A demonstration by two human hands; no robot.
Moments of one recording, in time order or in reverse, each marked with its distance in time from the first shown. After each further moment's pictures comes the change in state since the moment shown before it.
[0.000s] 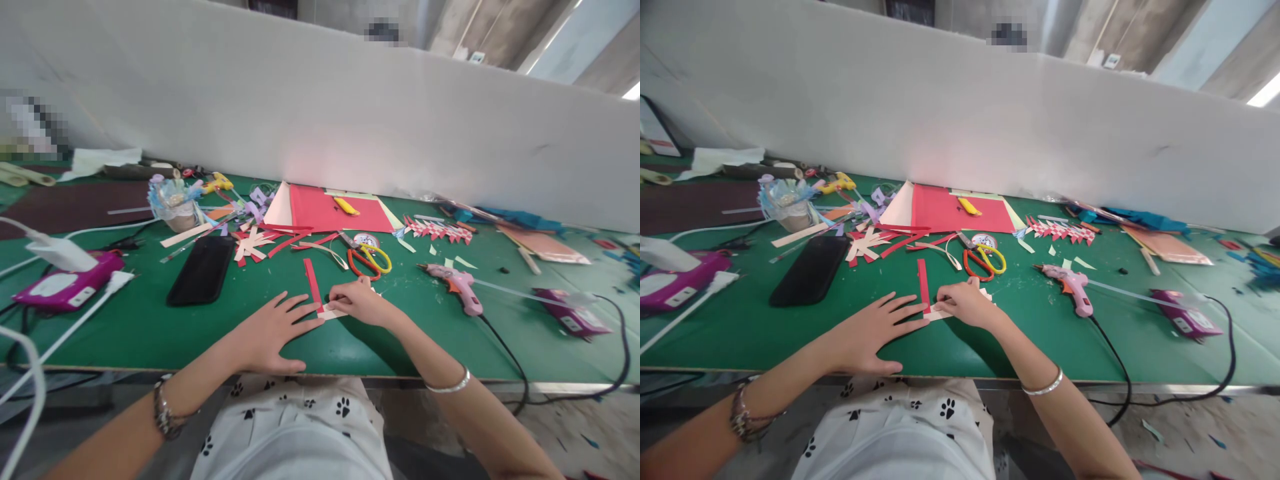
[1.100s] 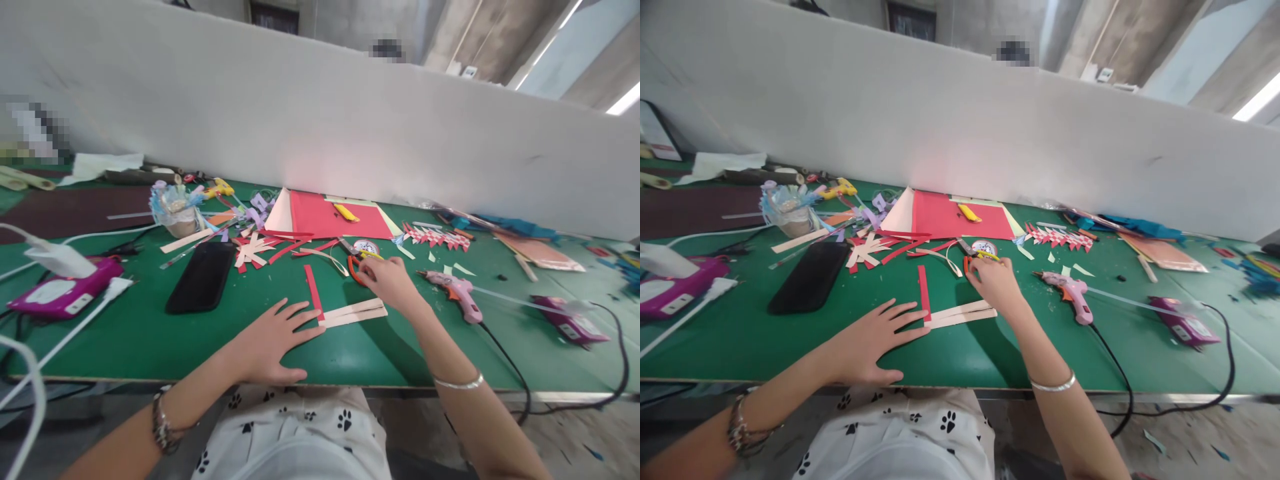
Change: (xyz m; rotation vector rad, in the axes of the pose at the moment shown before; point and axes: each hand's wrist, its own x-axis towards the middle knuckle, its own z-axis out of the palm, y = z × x) left_hand -0.002 0.003 -0.005 -0.001 0.015 -0.018; right_hand 0.001 0.027 -0.041 -0.376 0.343 0.220
